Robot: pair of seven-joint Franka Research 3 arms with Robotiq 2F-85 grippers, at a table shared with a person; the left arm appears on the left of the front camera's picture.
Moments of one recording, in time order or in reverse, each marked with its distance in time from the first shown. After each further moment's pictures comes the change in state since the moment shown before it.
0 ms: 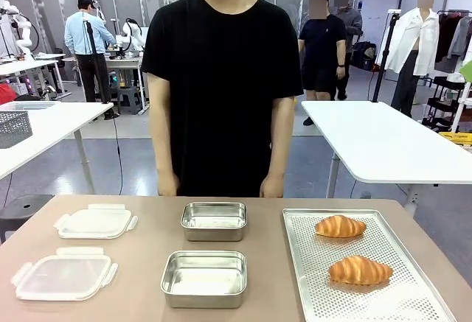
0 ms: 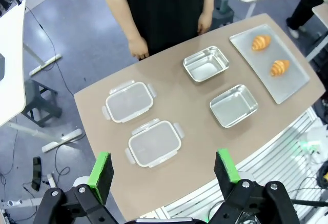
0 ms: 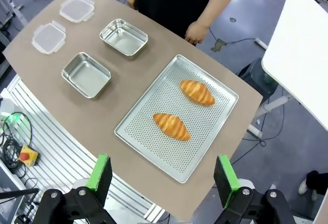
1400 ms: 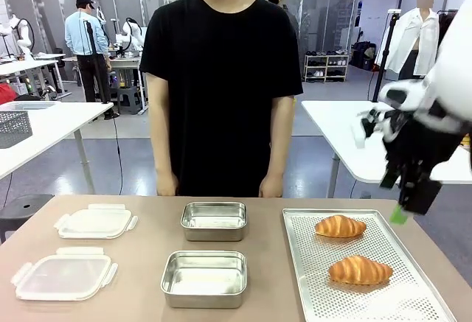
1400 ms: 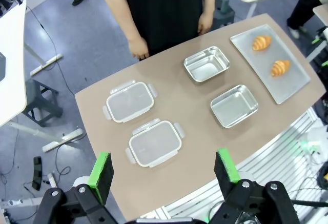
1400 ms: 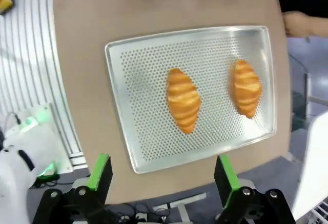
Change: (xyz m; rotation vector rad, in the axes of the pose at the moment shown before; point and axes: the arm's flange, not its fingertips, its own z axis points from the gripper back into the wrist) left arm 0.000 0.000 0.001 0.005 -0.001 0.001; right arm -0.029 -0.001 -0.253 0.227 0.433 0.726
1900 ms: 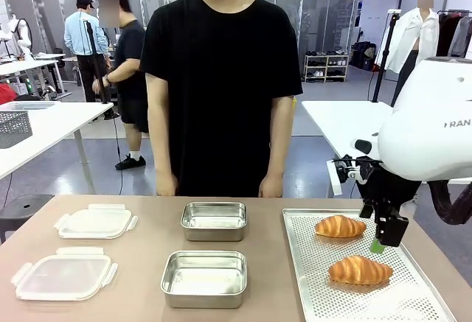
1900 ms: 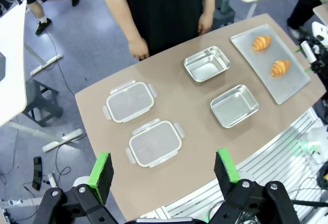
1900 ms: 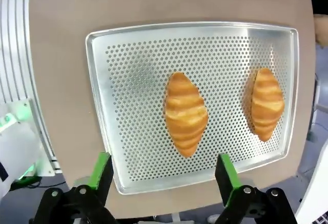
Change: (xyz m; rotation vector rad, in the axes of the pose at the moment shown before) left arm 0.000 0.000 0.000 0.000 0.000 0.000; right arm 0.005 -0.017 -0.089 0.016 0.047 0.066
